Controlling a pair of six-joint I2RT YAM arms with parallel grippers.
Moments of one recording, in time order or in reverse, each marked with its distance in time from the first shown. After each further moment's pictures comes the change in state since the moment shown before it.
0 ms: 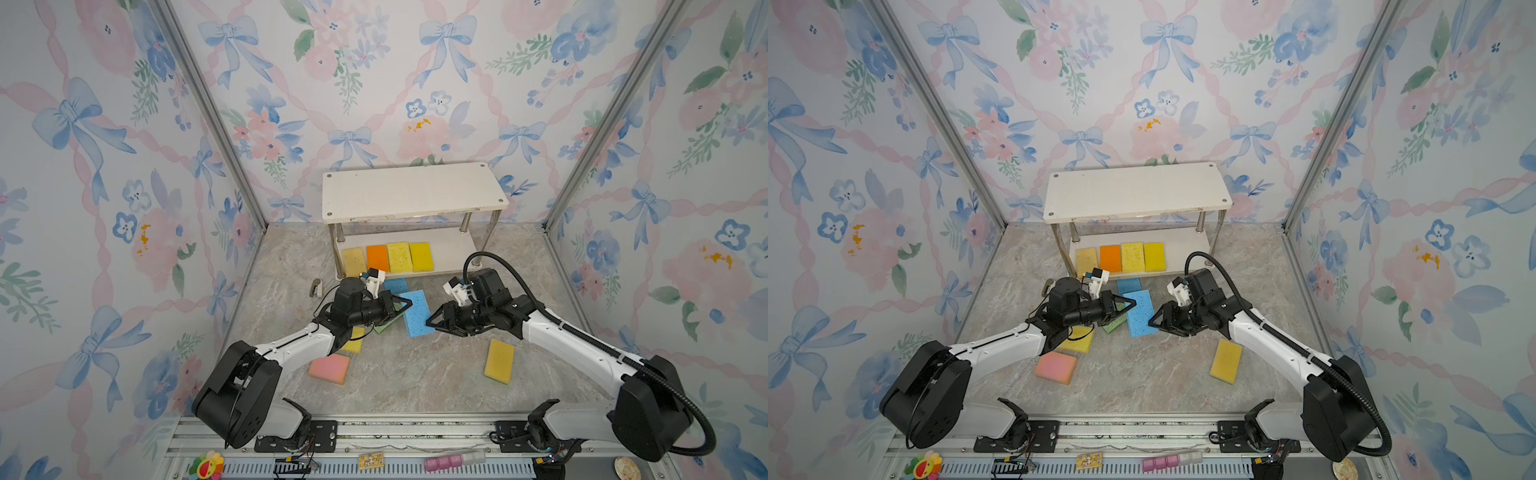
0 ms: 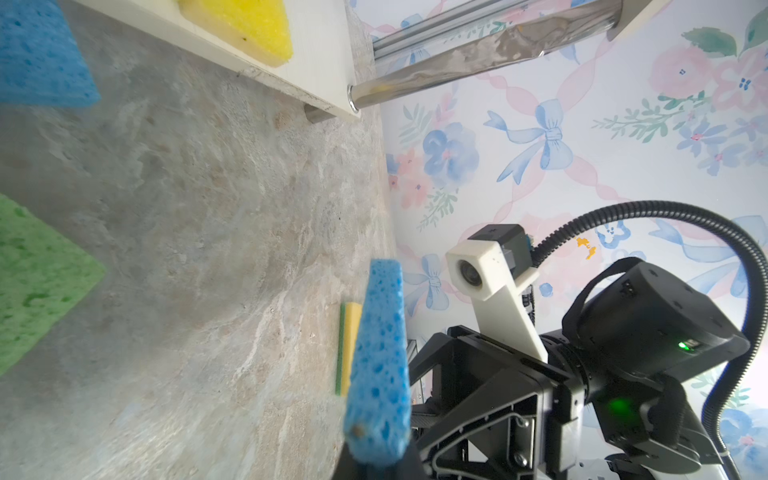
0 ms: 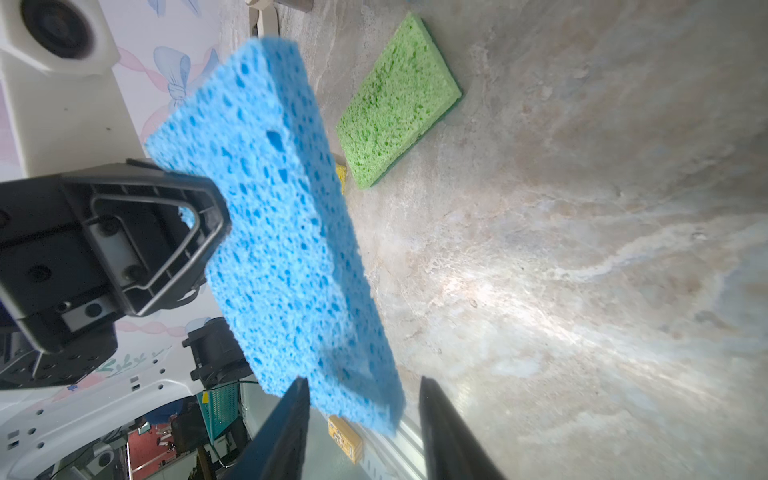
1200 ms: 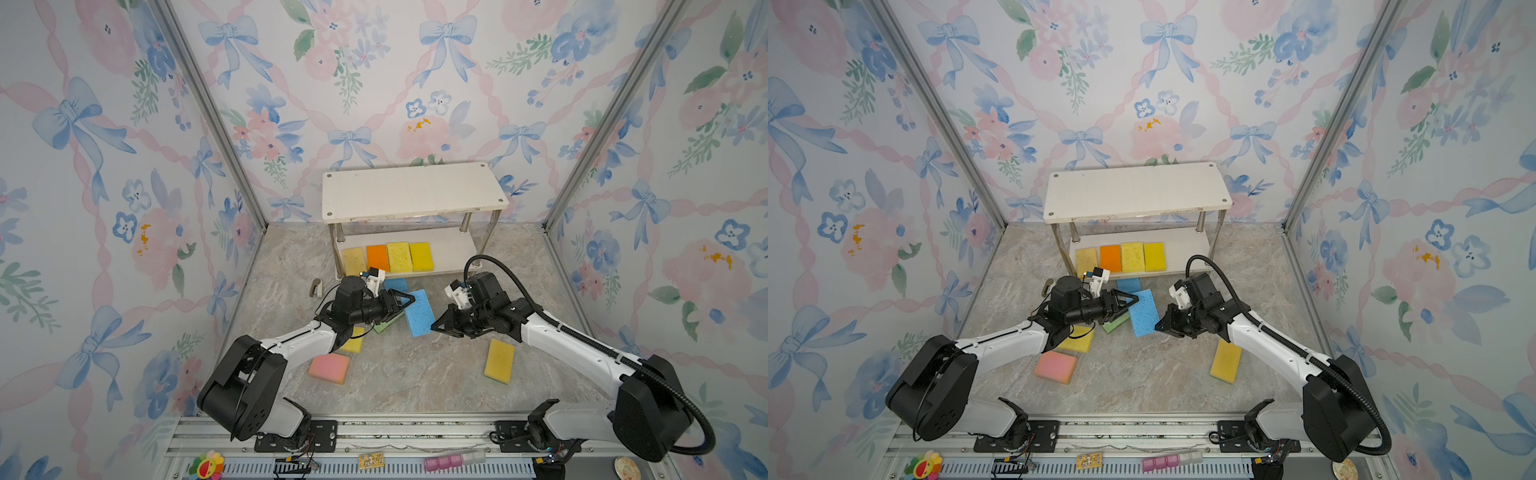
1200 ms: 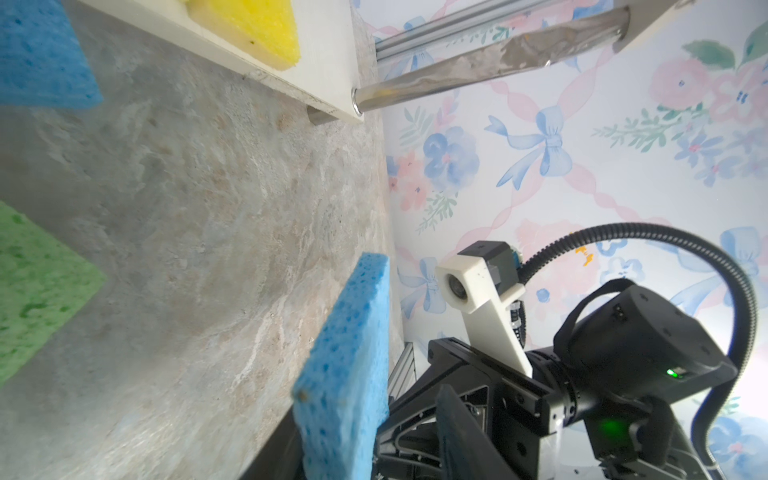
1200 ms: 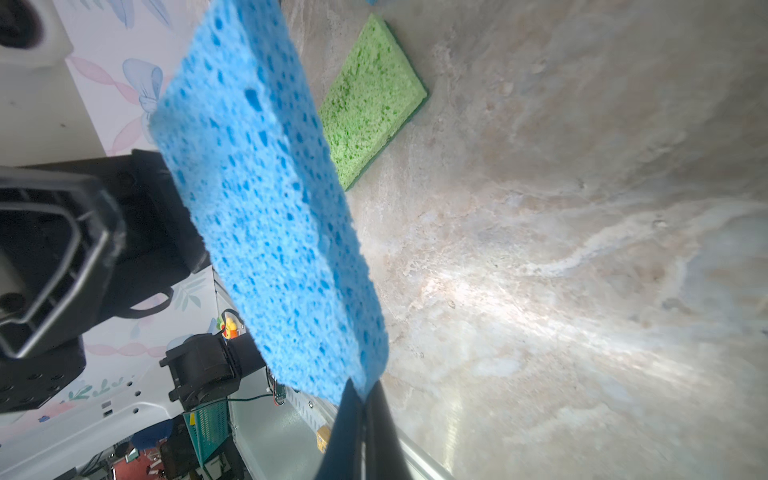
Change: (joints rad) left arm 0.019 0.039 0.011 0.029 0.018 -0.015; right arm 0.002 -0.006 -0.021 -0.006 0.090 0.023
